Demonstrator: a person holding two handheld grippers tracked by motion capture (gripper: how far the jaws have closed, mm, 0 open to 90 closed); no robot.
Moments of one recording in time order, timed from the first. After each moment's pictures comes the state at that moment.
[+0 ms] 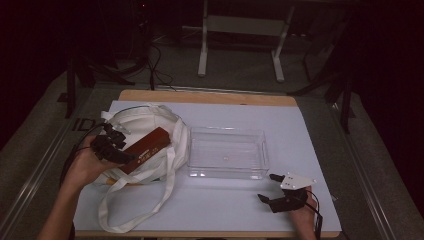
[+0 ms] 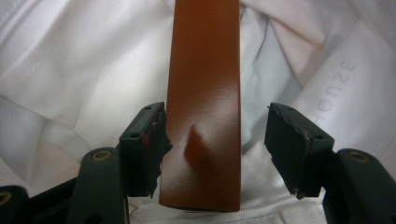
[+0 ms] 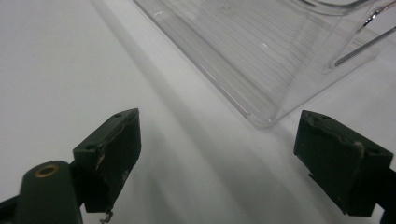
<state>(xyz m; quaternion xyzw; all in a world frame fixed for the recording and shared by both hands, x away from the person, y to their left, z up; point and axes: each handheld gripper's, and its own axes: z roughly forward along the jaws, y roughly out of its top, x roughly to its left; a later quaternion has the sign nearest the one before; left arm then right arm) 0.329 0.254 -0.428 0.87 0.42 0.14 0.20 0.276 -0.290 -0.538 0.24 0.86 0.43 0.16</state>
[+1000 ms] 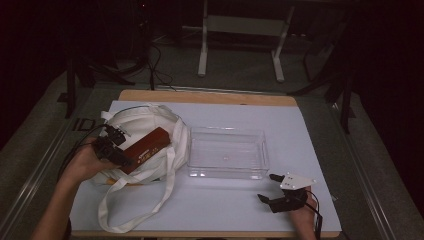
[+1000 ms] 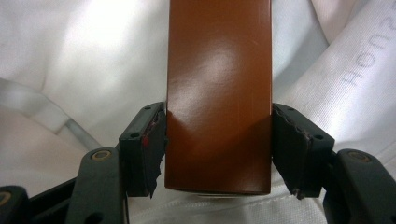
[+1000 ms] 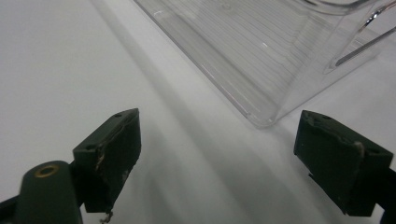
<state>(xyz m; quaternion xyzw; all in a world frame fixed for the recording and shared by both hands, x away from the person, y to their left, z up) 0.347 0.264 -0.448 0.89 0.43 0.06 0.14 0.276 -0.289 -0.538 0.24 0.86 0.42 0.16</state>
